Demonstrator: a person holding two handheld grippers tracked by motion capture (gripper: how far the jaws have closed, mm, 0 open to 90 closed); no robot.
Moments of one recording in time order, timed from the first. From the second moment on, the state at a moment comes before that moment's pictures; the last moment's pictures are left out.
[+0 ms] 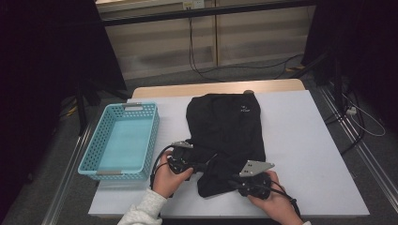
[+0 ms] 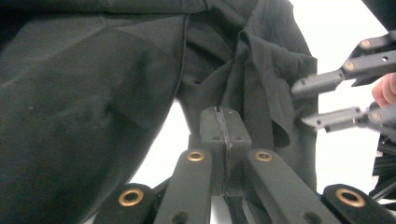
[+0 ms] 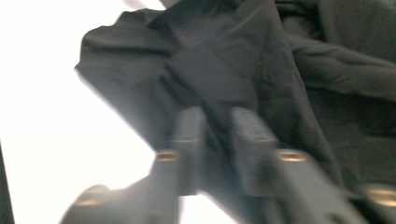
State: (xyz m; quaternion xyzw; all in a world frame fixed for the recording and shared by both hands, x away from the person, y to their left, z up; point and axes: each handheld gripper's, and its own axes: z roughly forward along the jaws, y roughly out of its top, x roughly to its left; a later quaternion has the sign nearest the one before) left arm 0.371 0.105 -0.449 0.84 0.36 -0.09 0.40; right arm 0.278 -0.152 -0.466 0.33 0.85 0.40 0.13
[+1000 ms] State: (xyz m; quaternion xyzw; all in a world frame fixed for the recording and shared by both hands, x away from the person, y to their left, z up) left arm 0.348 0.097 -0.431 0.83 0.34 -0.11 0.43; right arm 0.236 -0.239 -0.440 0.38 0.81 0.42 0.14
